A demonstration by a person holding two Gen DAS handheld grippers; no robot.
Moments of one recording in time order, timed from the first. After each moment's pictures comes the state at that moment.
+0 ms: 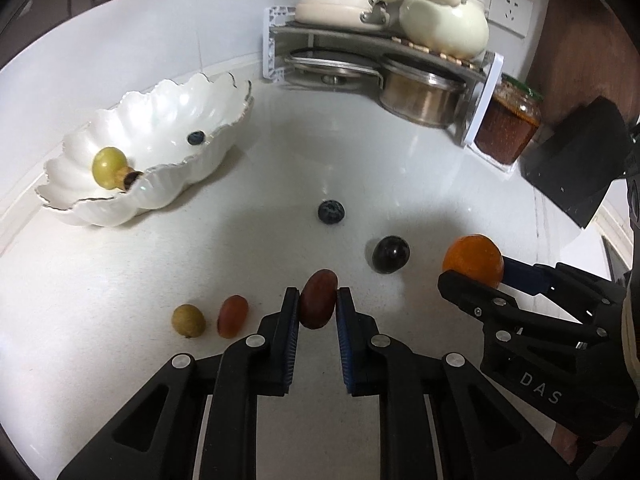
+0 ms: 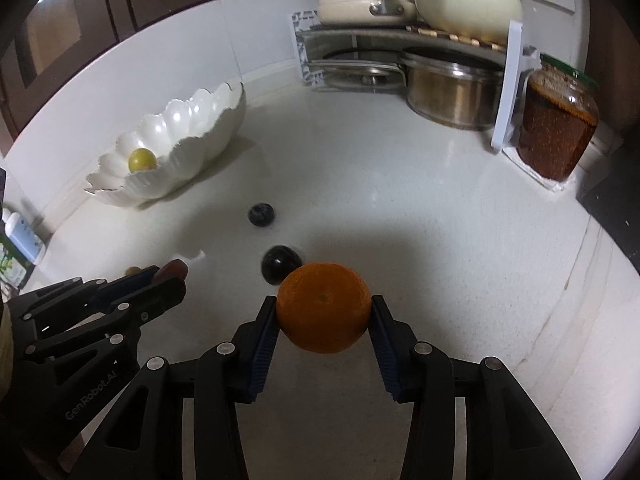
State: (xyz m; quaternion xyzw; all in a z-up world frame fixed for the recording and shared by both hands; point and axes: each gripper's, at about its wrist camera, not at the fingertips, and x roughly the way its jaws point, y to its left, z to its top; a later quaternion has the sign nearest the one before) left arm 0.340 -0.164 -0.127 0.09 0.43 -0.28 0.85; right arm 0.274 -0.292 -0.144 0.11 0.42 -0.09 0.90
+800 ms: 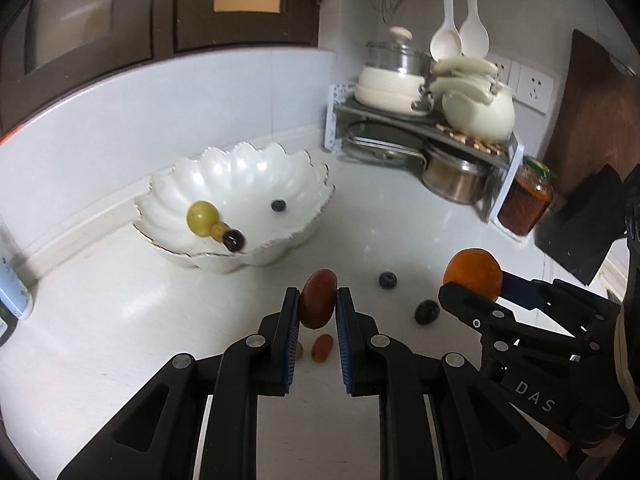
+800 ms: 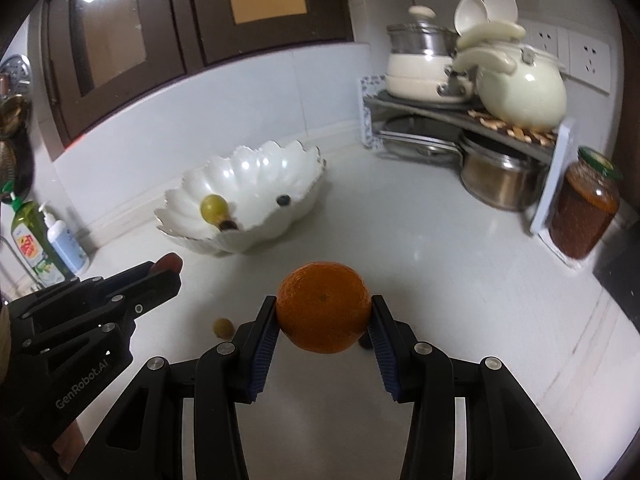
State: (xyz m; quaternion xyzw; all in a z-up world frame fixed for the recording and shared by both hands) left arm 0.333 -0.097 -0.056 0.05 0.35 -0.21 0.91; right arm 0.284 -0.236 -0.080 0.08 0.35 -0.04 0.93
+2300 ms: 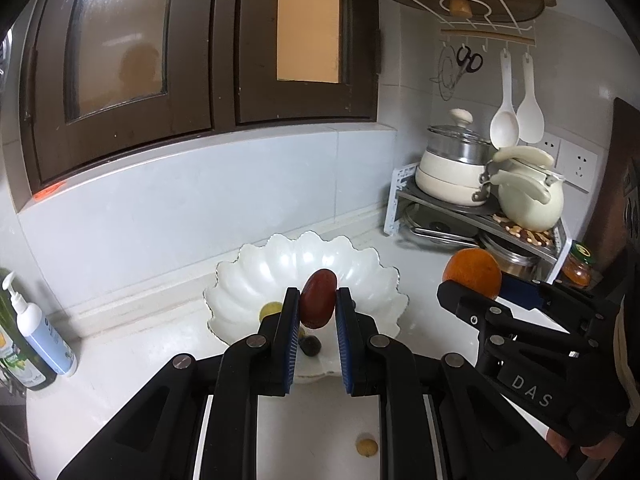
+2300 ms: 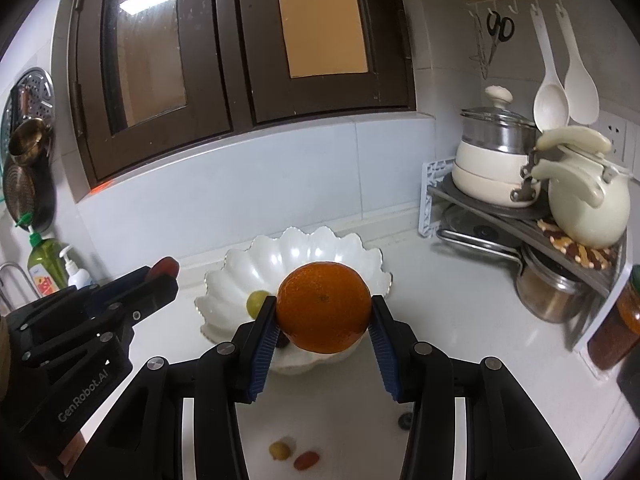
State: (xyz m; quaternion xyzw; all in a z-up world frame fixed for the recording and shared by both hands) left arm 0.398 -0.054 0.007 0.03 0.27 -0.15 0.95; right arm 0.370 -0.195 -0.013 0.04 0.27 0.02 0.96
